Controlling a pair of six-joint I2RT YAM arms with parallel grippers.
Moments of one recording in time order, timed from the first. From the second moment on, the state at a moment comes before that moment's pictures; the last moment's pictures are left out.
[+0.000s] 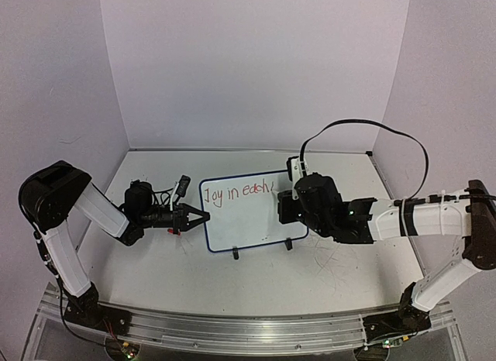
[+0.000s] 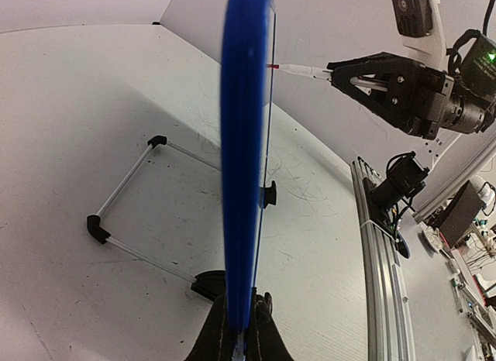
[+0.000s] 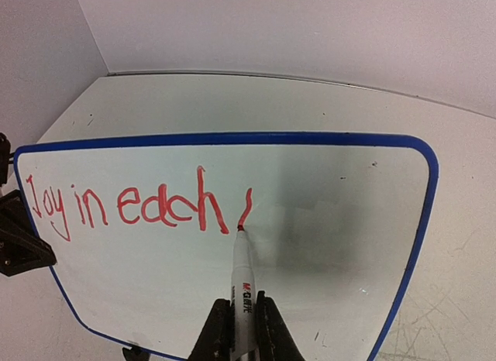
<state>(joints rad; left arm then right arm) -0.47 1.78 0.54 1.00 0.89 -0.35 0.99 1.51 0.91 0.10 0.52 0.41</state>
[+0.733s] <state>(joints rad) -0.47 1.78 0.54 0.99 0.89 -0.35 0.99 1.52 0.93 0.15 0.59 0.38</state>
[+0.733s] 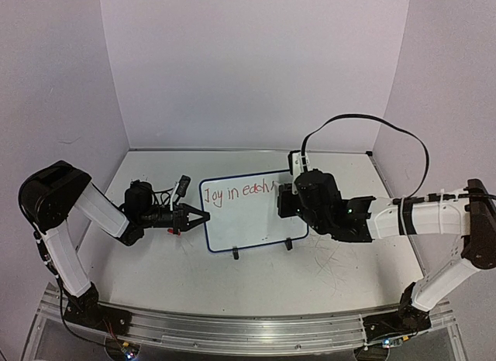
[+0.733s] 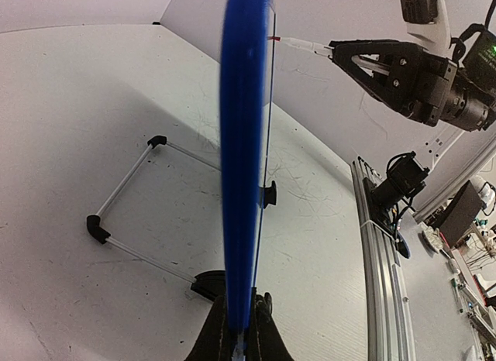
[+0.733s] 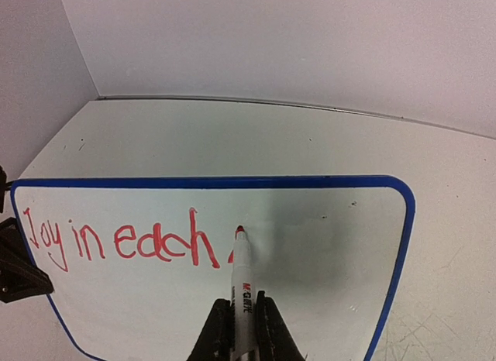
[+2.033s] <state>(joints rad) -0.47 1.78 0.54 0.99 0.89 -0.35 0.99 1.50 0.89 0.12 0.59 0.45</state>
